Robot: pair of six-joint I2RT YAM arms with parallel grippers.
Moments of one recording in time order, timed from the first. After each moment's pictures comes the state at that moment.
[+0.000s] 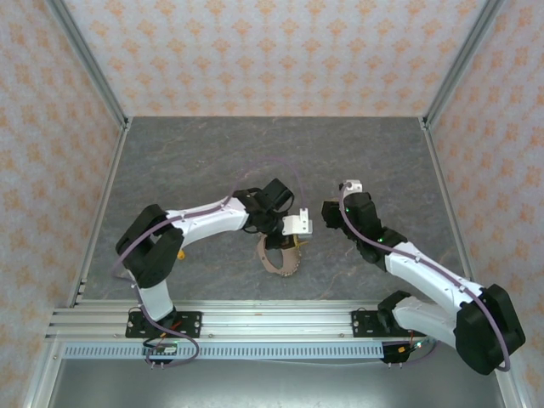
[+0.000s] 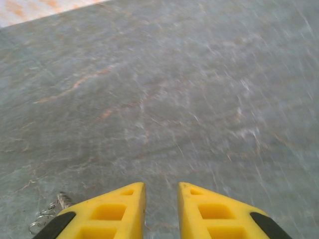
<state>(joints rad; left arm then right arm) -0.78 1.79 1.21 -0.57 0.46 0.63 0.54 1.03 0.53 -0.07 0.13 0.48</state>
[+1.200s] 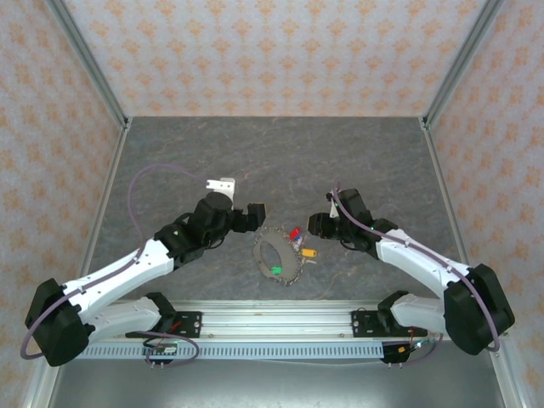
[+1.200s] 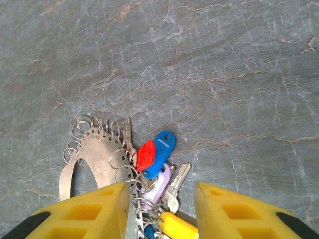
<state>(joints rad) -0.72 1.06 0.72 -0.25 -0.26 -0.59 0.54 1.19 0.63 -0.28 -0.18 0.59</state>
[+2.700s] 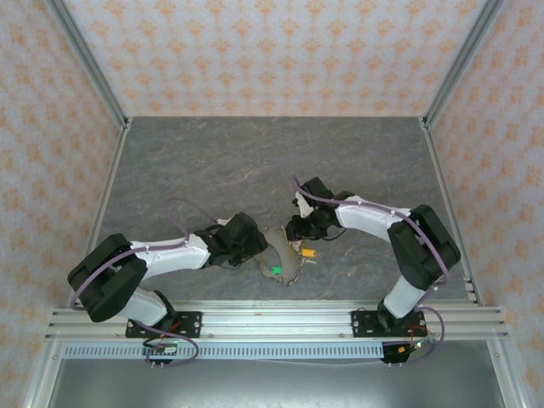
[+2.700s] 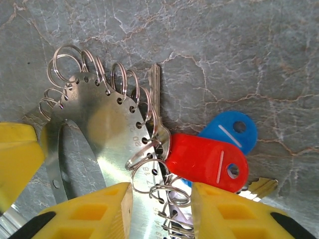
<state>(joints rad) -0.76 1.45 0.61 -0.18 -0.01 -1.25 0.61 1.66 0.95 -0.51 -0.39 0.44</state>
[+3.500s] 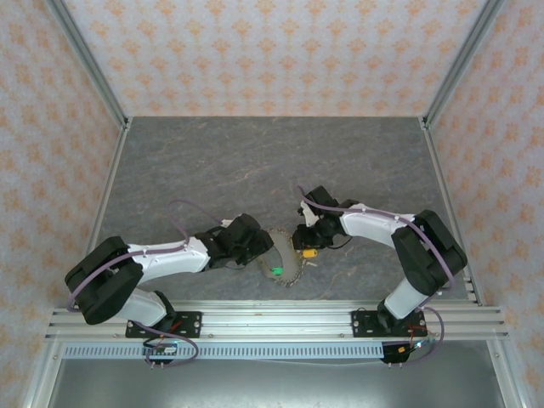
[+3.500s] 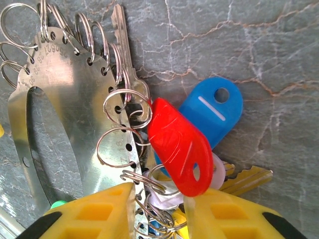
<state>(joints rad) -0.81 1.41 0.60 -0.10 0.00 -1.33 0.61 1.61 0.84 -0.49 -0.38 0.44</state>
